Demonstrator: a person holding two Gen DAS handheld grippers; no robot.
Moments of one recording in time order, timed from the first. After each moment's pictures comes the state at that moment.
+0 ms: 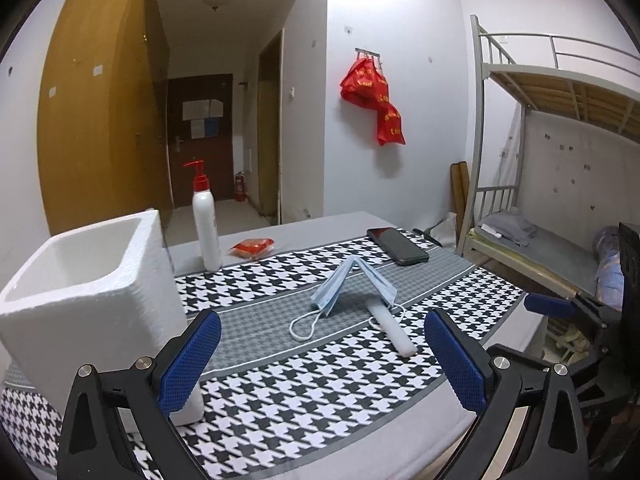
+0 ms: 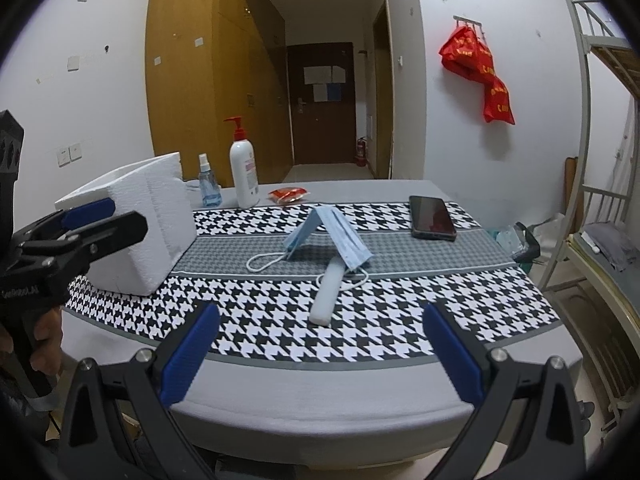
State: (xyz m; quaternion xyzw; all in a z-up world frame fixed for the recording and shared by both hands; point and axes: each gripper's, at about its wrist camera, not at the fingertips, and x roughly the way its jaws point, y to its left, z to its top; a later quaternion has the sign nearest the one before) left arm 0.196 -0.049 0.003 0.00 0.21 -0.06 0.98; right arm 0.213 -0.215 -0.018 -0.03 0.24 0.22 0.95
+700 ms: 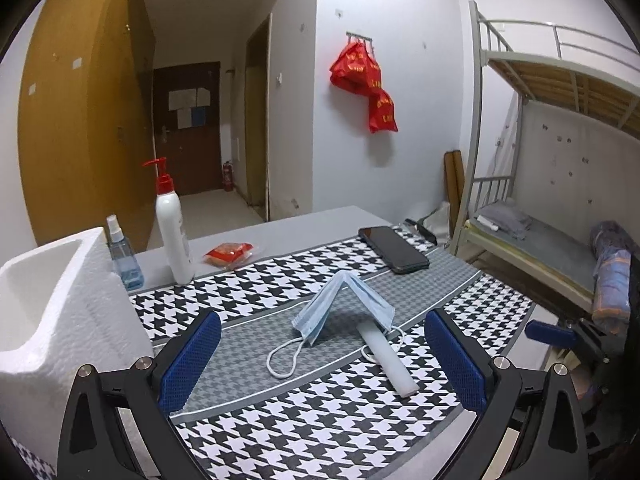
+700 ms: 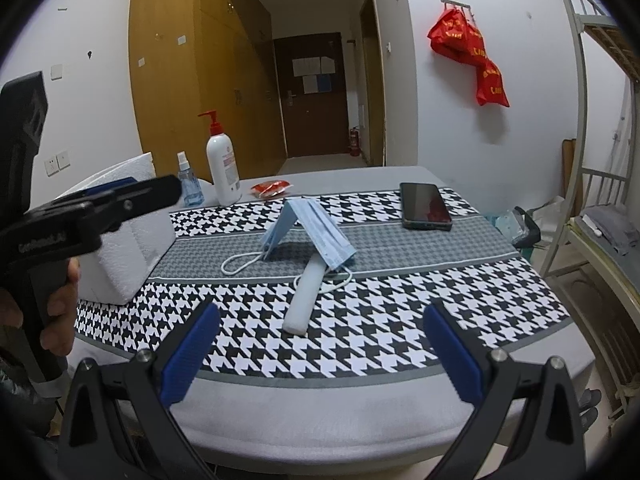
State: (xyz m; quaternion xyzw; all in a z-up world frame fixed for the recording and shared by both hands) left arm 0.261 -0.064 0.001 0.01 0.24 -0.07 0.97; right arm 0.251 -0.223 -0.030 -0.01 0.26 0.21 0.94
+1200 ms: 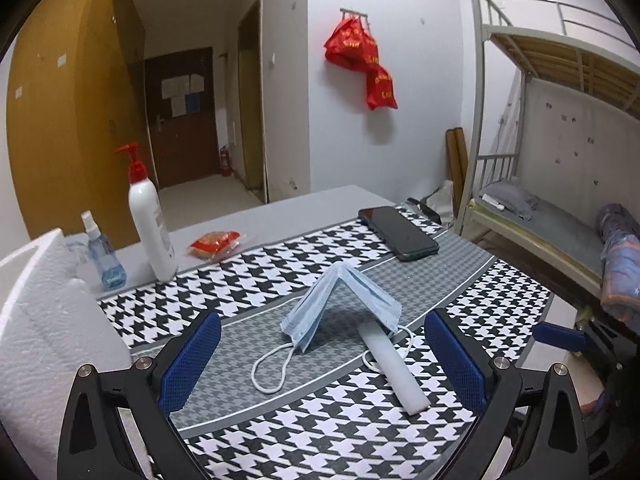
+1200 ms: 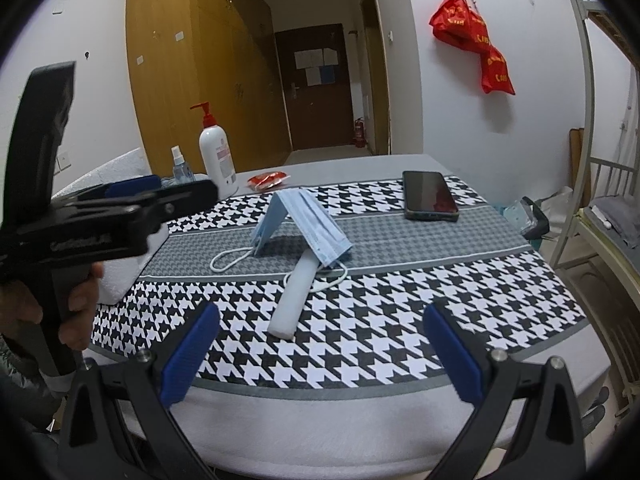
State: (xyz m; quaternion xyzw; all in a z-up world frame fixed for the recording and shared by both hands) left arm 0.305 -0.082 -0.016 0.02 0.27 -0.07 0.96; right arm 0.276 -0.228 -0.045 0.00 0.28 0.23 0.93
